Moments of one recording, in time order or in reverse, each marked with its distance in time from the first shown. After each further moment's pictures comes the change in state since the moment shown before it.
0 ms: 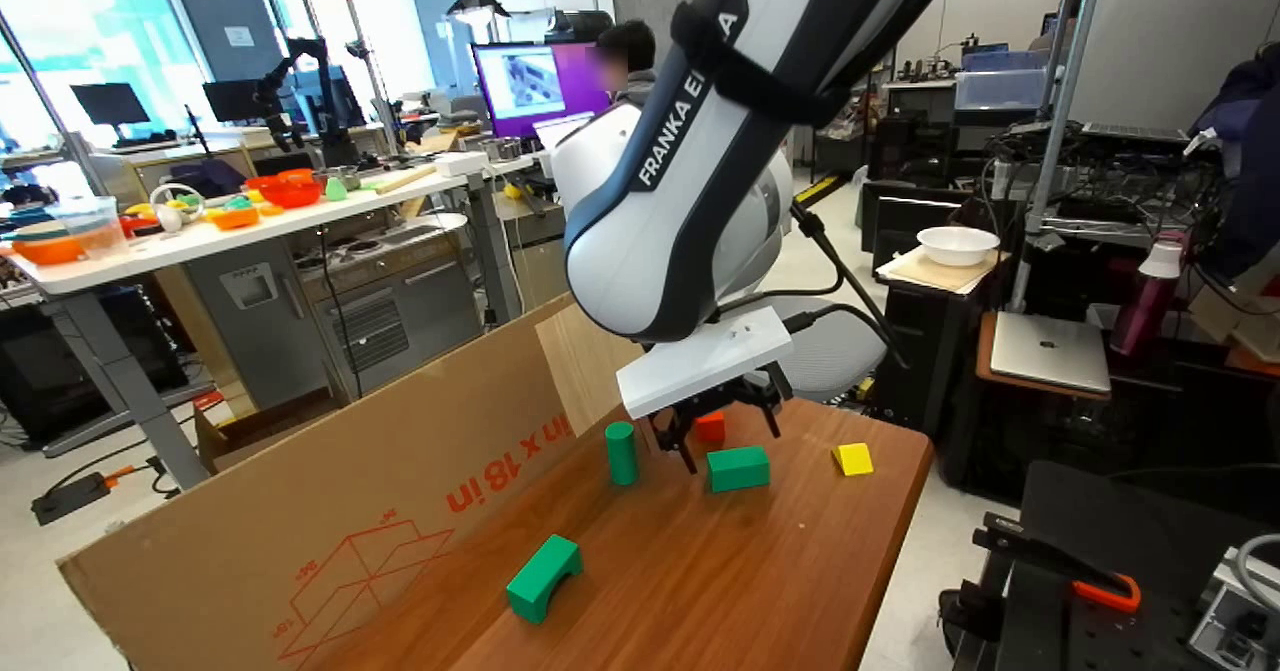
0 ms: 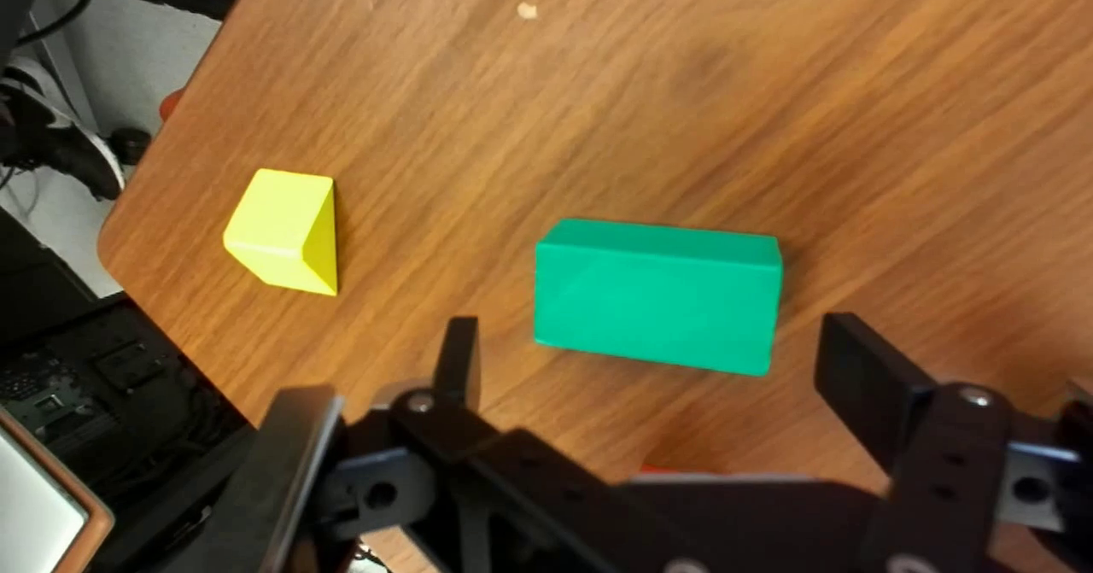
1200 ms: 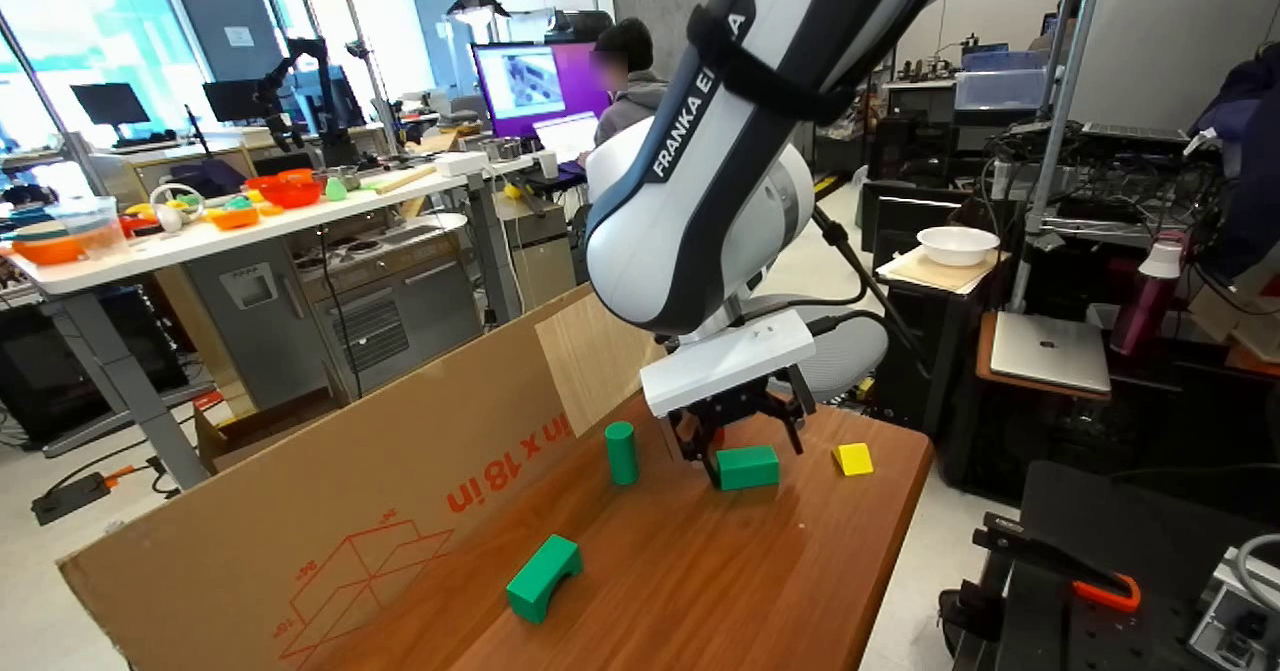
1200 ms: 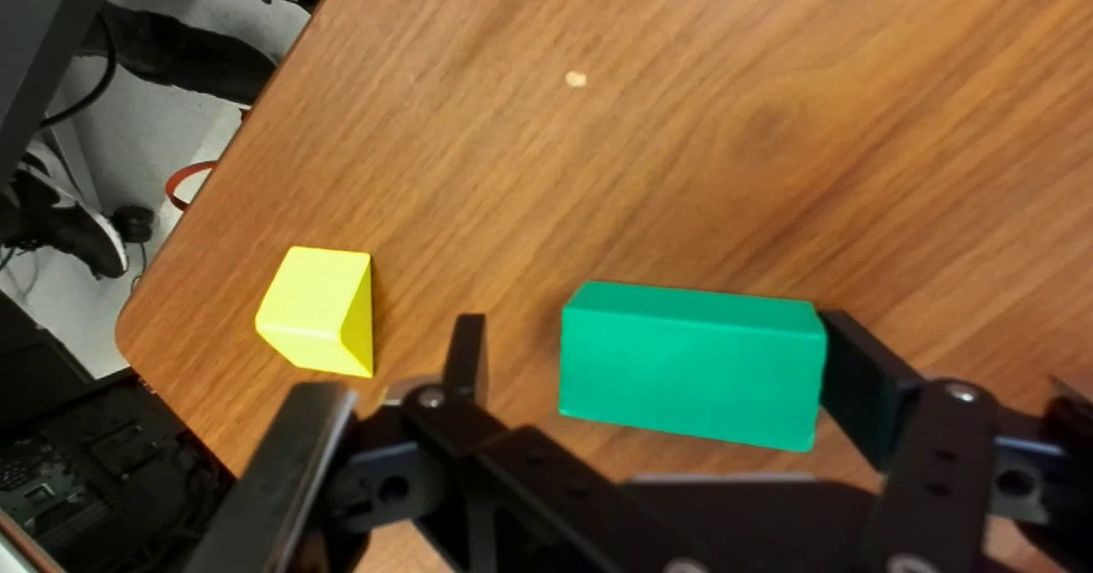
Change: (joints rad) arm -0.043 0.001 0.013 -0.020 0.082 -0.034 -0.051
